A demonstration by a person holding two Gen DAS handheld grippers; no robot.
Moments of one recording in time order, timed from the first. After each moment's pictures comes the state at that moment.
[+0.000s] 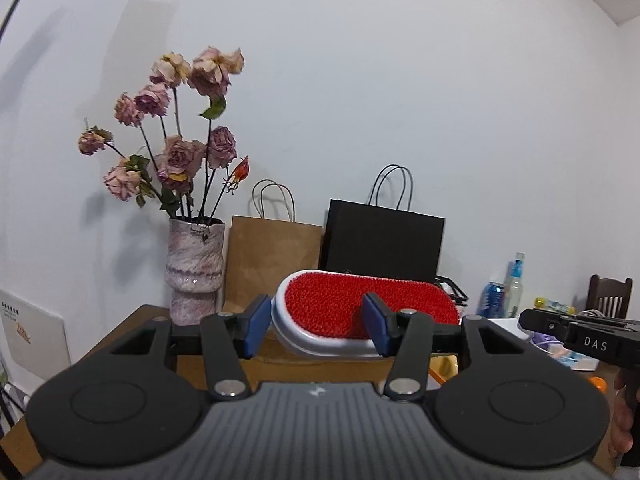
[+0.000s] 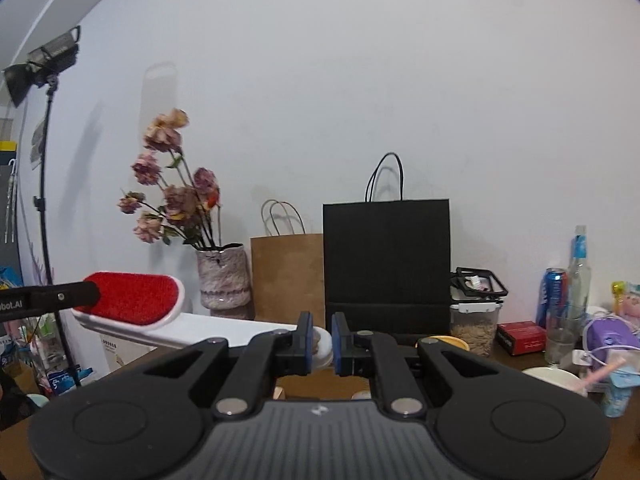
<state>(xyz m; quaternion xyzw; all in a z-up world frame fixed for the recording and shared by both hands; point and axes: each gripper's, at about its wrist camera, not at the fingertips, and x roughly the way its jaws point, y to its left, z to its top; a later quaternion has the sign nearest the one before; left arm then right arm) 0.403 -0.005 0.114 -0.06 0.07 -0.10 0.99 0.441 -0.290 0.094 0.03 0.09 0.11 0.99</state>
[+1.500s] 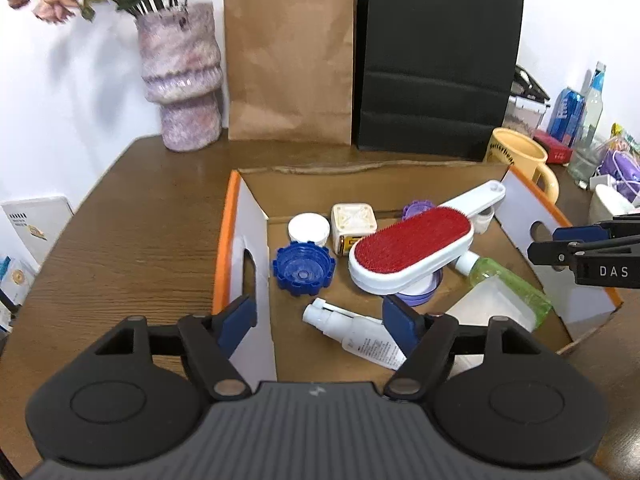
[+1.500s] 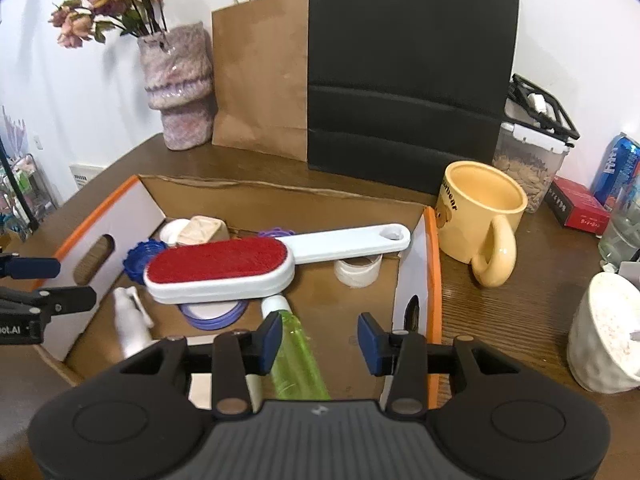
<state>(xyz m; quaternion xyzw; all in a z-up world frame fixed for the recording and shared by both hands) 0.547 -0.034 0.022 0.03 0.37 -0.06 0.93 0.596 -0.279 0.003 -0.03 0.38 0.11 0.92</state>
